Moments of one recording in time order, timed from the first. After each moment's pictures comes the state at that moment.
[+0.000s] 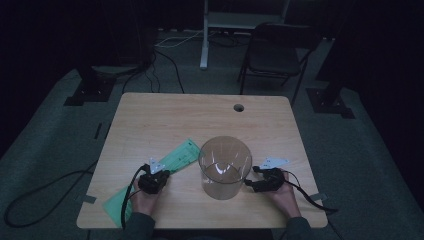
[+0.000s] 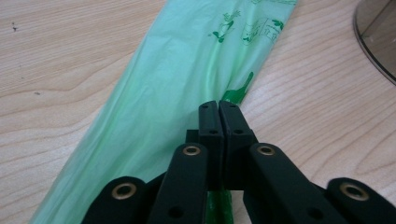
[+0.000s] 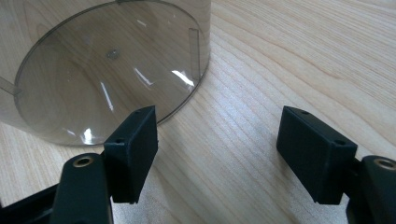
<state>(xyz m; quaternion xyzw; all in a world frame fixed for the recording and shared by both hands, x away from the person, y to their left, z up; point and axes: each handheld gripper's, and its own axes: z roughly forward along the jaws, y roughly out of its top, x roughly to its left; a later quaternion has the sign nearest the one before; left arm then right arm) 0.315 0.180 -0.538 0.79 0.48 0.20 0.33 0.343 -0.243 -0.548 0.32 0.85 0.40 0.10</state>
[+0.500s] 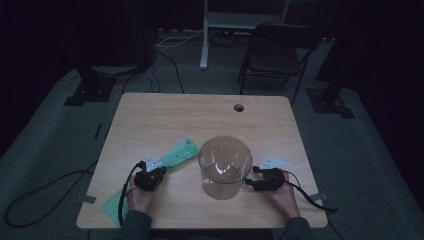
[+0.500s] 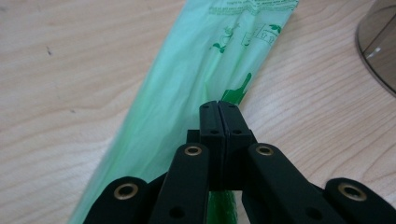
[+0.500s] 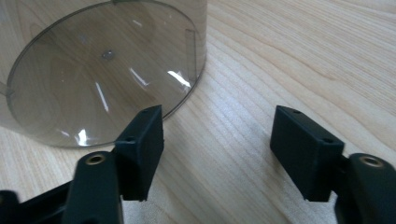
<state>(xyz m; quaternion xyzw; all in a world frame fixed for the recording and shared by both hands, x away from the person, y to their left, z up) 0.316 0.189 -0.523 0.79 0.46 0.22 0.34 0.343 -0.242 -0.547 0.32 0.85 0.40 0.11</state>
